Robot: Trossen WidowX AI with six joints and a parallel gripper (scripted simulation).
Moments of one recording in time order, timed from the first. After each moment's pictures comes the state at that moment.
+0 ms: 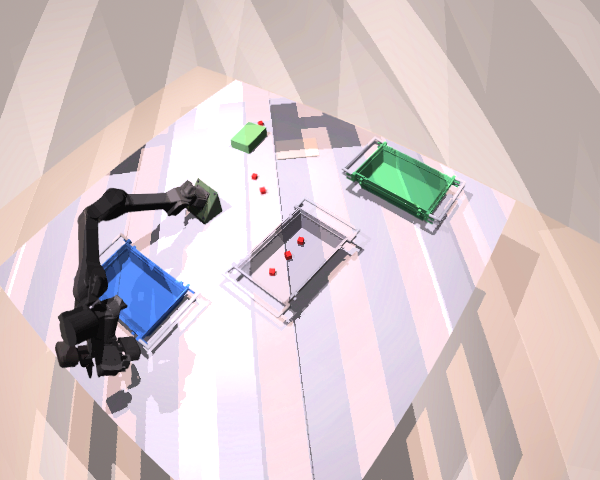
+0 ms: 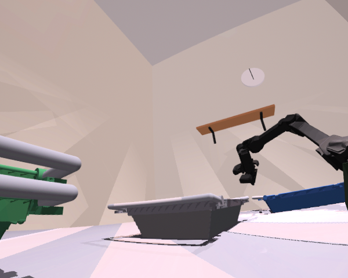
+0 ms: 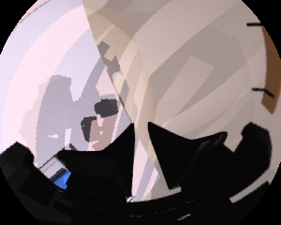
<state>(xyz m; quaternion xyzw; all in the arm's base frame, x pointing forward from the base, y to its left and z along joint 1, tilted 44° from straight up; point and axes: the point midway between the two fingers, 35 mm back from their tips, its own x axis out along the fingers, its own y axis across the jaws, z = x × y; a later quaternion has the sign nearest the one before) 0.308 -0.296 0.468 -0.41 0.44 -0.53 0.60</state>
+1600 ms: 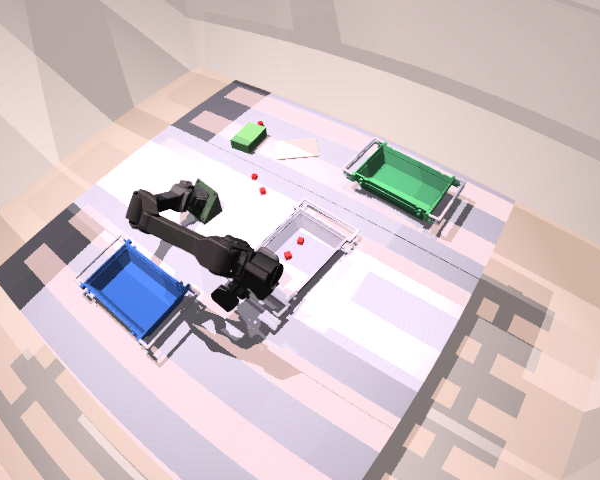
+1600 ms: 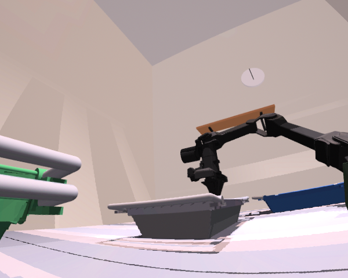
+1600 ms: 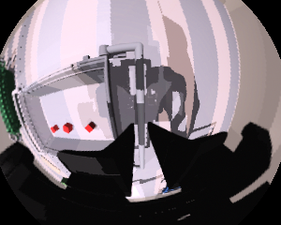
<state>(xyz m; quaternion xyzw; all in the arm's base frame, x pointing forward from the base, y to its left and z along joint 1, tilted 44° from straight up) 0.383 -0.054 0.128 -0.29 0.65 -0.24 0.66</state>
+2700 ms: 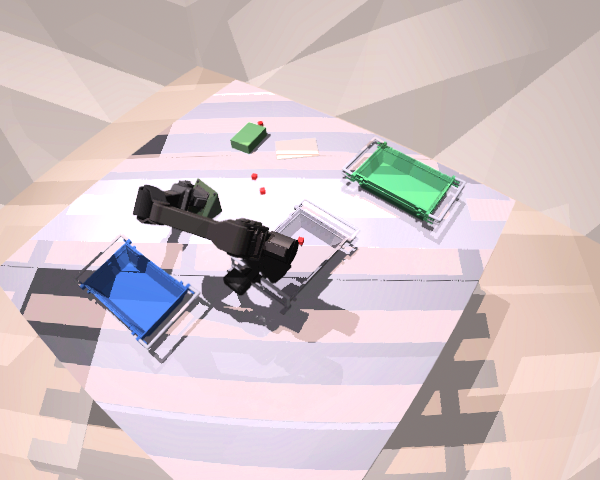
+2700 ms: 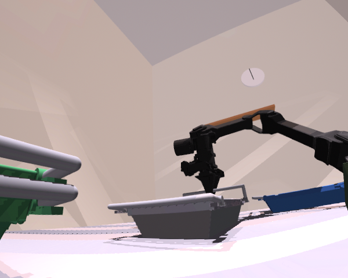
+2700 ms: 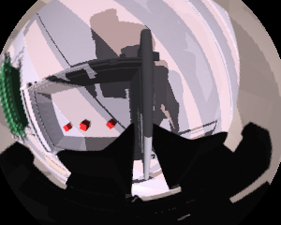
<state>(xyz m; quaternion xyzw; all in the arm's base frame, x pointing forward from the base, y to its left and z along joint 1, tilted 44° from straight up) 0.379 -0.011 0.104 -0.29 0.65 -0.24 0.66</state>
